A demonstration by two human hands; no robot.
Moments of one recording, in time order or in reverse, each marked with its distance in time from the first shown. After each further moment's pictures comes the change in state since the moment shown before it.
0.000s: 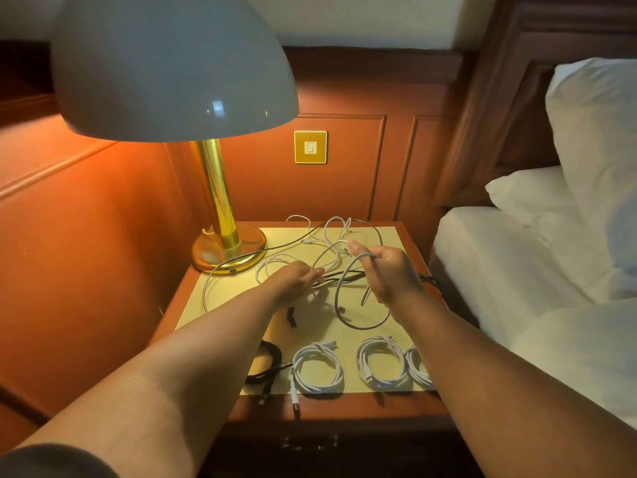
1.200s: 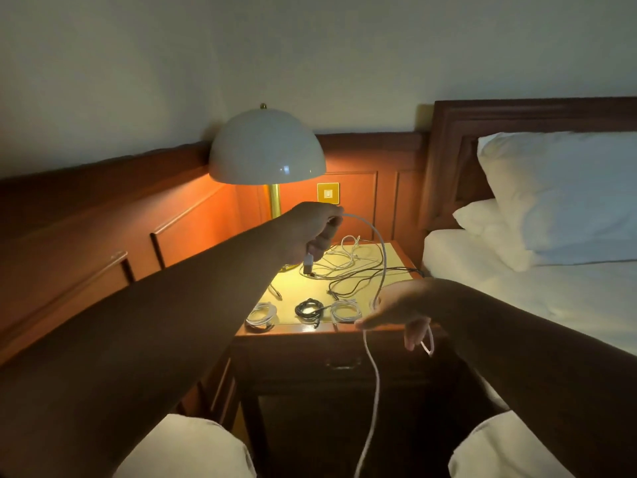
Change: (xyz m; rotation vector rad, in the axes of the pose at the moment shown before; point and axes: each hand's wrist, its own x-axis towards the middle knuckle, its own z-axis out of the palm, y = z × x) left_hand -0.341 0.157 -0.112 -0.755 0.017 -0.051; right_hand -0.261 -0.087 -0.057 -0.853 -0.603 0.167
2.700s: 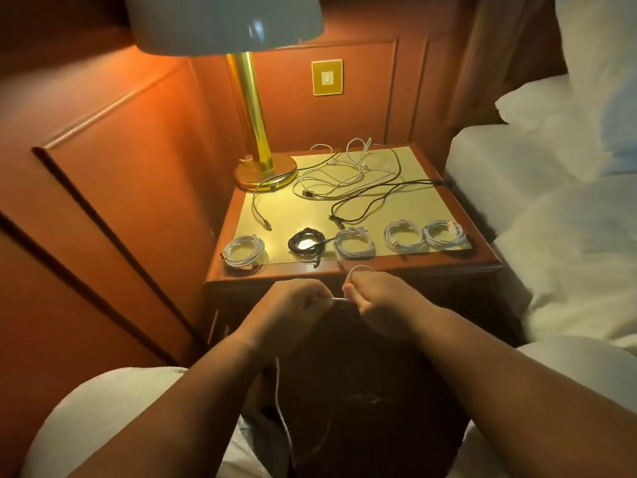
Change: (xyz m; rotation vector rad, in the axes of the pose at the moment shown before) left_hand 0.039 -0.225 -0.010 0.741 -0.018 0.303; right_hand 0.123 0.013 0.110 0.208 0.242 -0.404
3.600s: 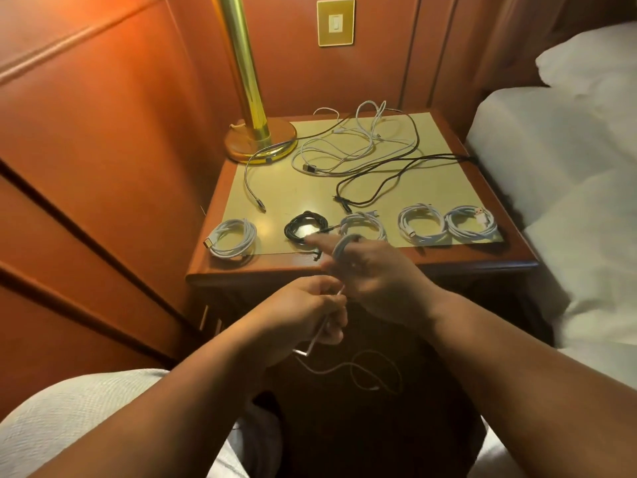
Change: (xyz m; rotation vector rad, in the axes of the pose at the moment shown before) left_hand 0.031 0.004 0.014 -0.818 -0.294 -0.509; right_hand 0.043 0.003 -0.007 0.245 0.050 -0.361
